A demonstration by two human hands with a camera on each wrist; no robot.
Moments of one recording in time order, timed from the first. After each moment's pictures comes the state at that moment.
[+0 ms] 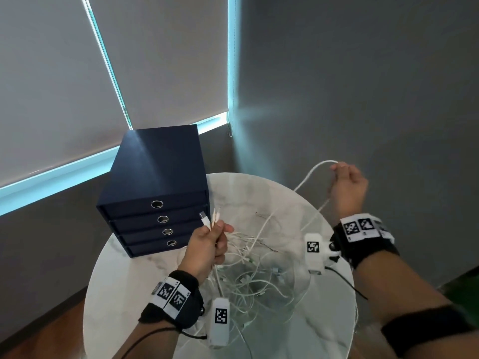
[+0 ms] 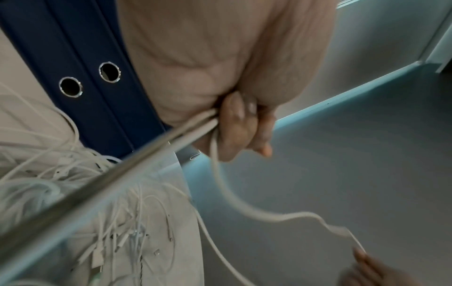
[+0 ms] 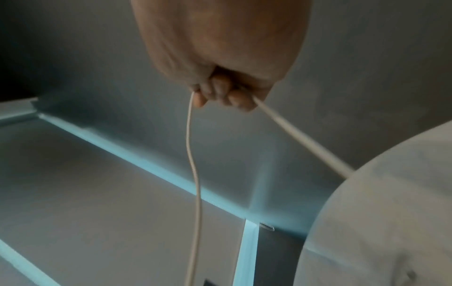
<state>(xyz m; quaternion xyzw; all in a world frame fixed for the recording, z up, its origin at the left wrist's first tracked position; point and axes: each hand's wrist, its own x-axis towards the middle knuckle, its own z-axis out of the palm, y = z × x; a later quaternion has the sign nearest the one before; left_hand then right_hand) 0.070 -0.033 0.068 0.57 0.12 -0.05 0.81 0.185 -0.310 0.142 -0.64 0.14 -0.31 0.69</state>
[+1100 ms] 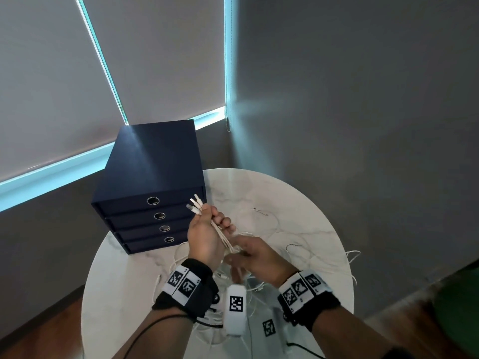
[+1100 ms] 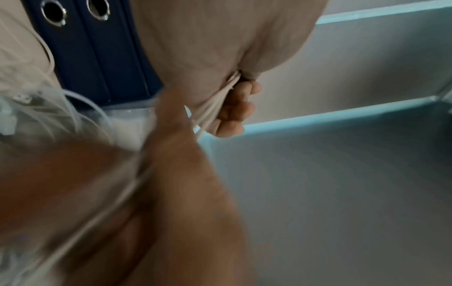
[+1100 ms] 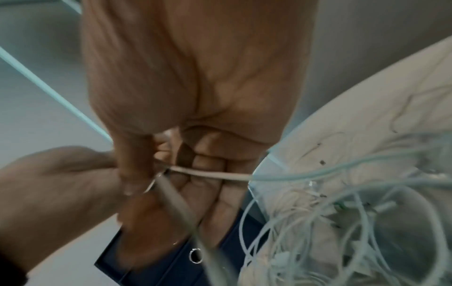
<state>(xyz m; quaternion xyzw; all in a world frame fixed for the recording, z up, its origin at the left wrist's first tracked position) 0.087 -0.063 0.088 0.36 0.18 0.07 0.91 0.071 -0.197 0.064 -0.71 -0.15 0.29 0.62</state>
